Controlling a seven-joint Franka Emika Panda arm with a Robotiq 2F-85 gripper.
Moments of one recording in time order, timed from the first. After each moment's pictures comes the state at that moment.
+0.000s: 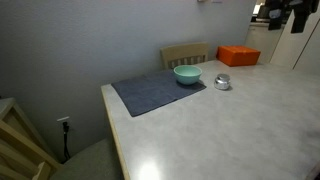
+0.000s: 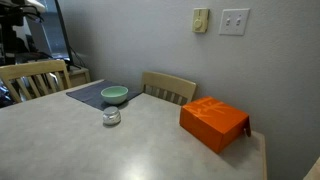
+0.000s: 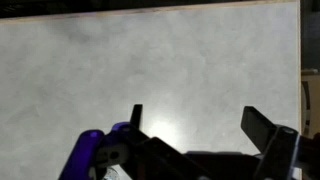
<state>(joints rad) 0.16 -0.15 0.20 -2.19 0.26 1.90 0.34</state>
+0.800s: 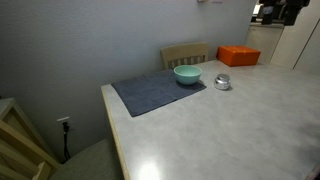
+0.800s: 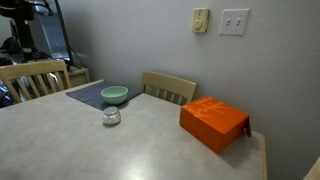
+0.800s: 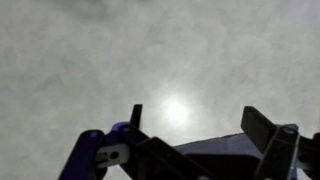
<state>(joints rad) 0.15 -0.15 0.17 -2.17 0.13 1.96 0.36</state>
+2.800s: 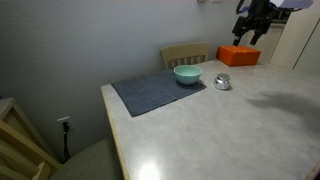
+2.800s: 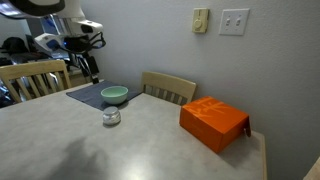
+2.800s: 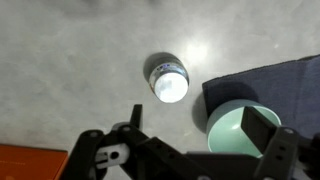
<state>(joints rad) 0.08 0.12 0.04 -2.15 -0.03 2.43 0.28</state>
